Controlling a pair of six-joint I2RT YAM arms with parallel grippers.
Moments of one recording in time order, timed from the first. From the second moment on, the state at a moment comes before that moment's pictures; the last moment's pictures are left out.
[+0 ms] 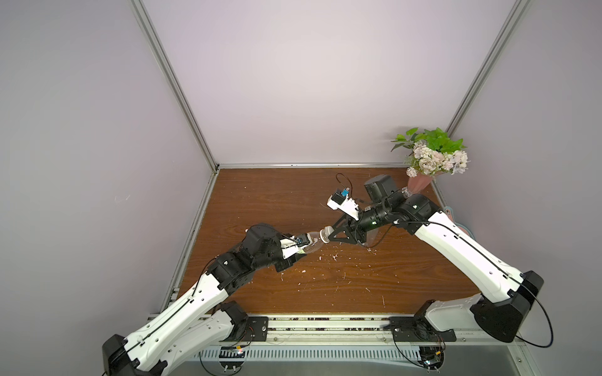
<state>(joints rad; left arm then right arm) -0.71 0.82 0.74 -0.48 0.17 0.55 0.71 1.38 1.43 -0.88 -0.72 -0.12</state>
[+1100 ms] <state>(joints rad) -0.70 0.87 0.74 -0.45 0.03 0.63 0.78 1.47 1.52 -0.89 -0.55 0.14</state>
